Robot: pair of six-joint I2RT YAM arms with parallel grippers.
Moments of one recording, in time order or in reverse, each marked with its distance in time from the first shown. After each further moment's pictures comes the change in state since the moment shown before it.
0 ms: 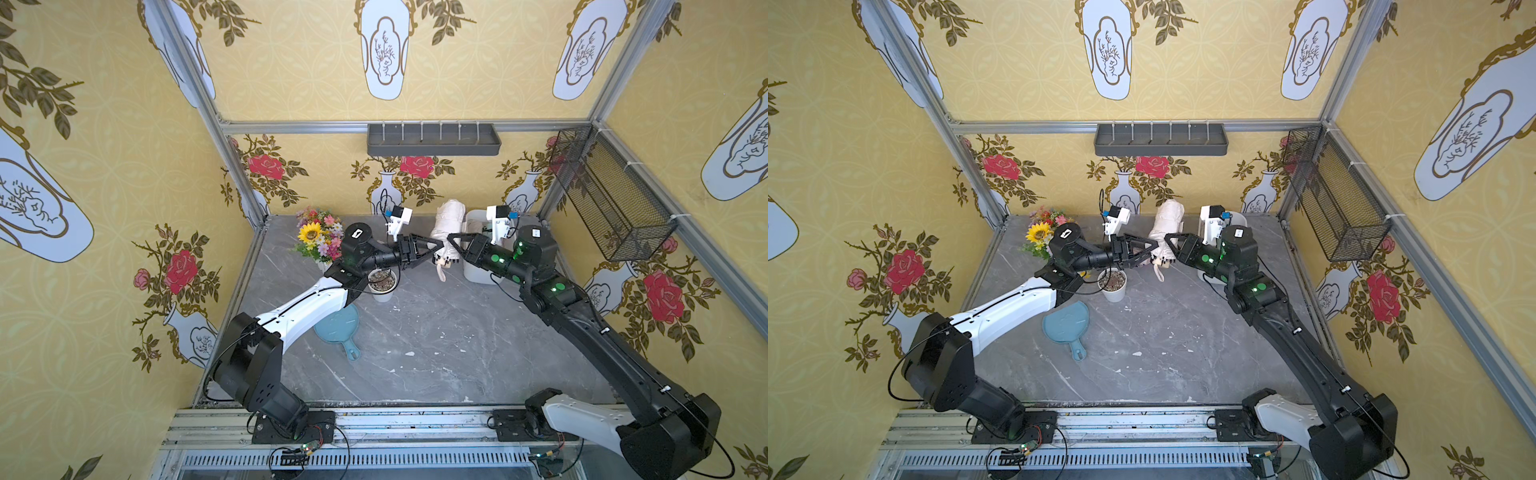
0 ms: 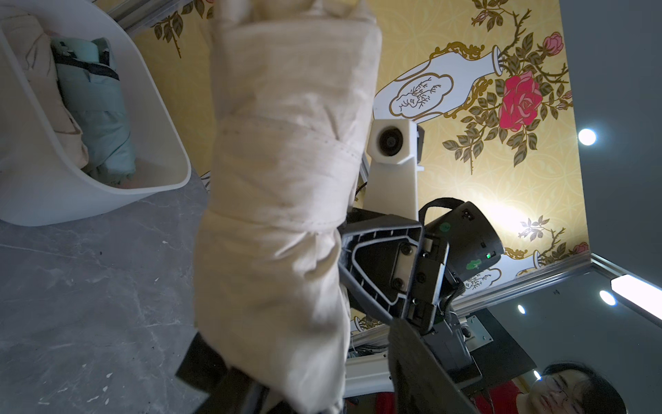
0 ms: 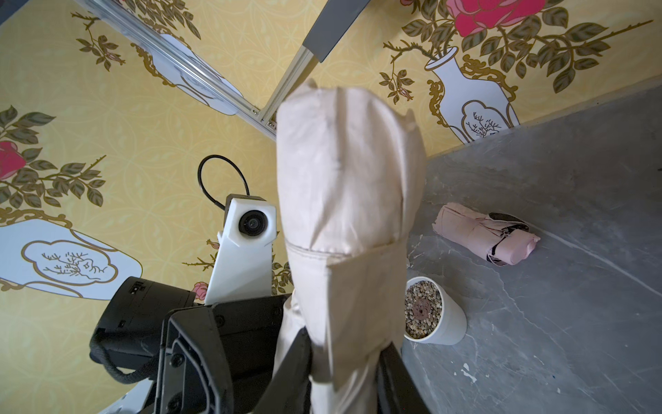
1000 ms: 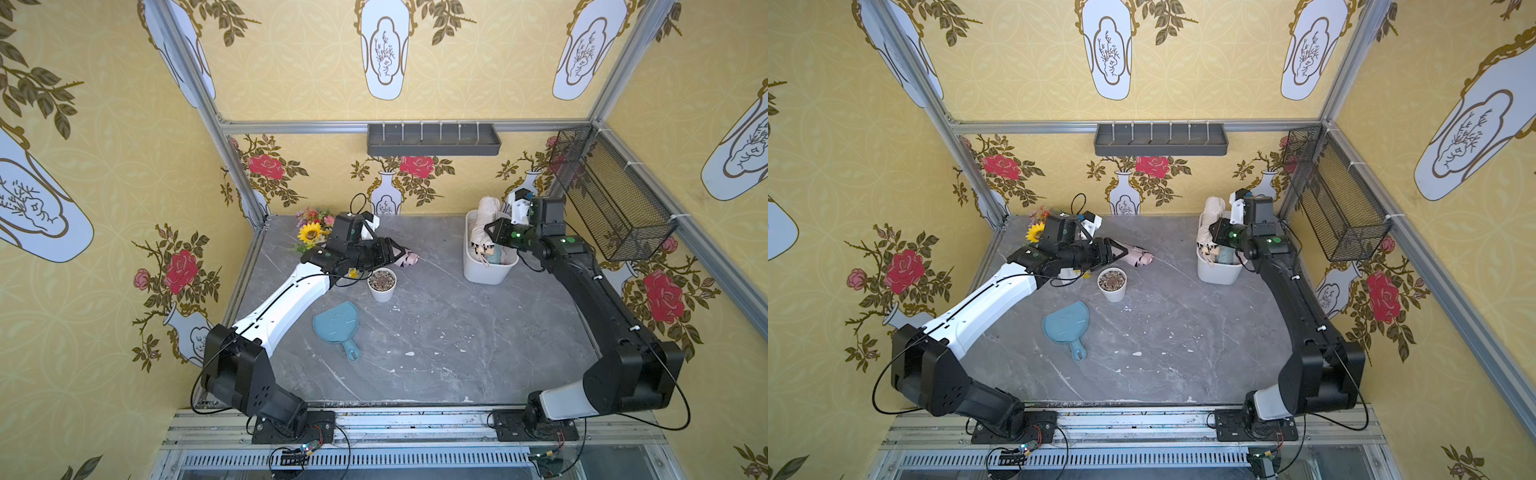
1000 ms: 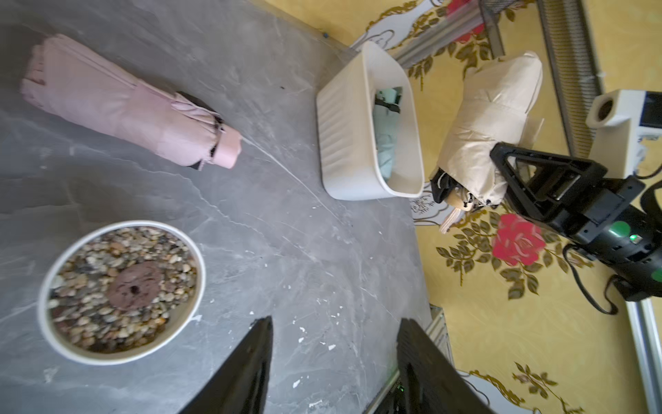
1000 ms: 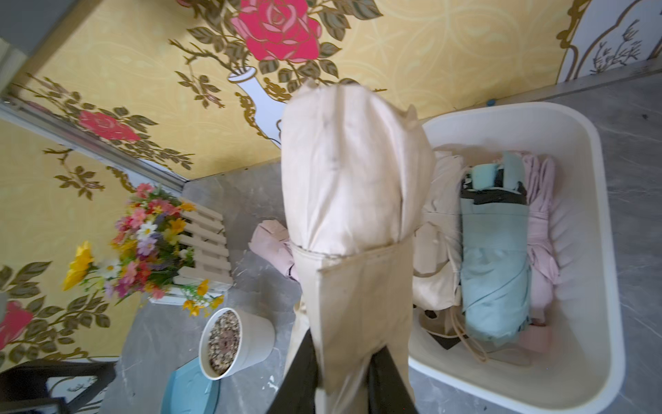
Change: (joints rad) left arm 0.128 0.000 0.233 -0.998 -0.424 0.536; right arm -0.333 0.384 0.342 -0.420 0.095 -0.459
